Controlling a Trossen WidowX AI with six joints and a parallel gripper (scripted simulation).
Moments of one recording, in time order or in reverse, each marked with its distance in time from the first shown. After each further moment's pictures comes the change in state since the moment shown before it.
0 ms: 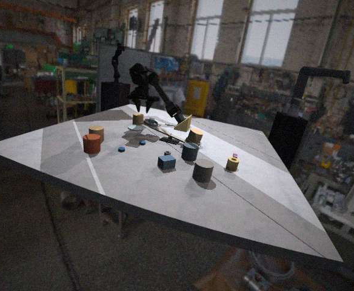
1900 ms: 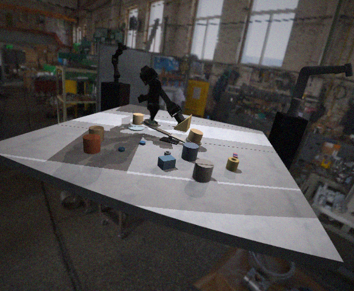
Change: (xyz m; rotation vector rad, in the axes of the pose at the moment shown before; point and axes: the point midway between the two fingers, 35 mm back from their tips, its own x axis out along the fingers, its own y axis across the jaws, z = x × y) arm 0.026 0.080 0.028 1.037 -0.014 -0.108
